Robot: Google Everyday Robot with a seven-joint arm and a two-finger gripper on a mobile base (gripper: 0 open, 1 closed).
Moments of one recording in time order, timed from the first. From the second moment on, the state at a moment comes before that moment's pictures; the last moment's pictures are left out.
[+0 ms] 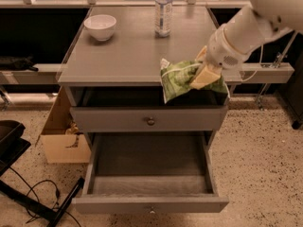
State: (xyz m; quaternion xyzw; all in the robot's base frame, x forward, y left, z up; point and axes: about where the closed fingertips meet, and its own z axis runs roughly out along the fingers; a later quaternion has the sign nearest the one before) arm 0.582 -0.123 0.883 -0.65 0.71 0.05 0.26
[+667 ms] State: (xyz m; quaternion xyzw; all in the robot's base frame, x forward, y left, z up) arm 0.661 -0.134 0.937 -0.60 0.74 0.03 0.29
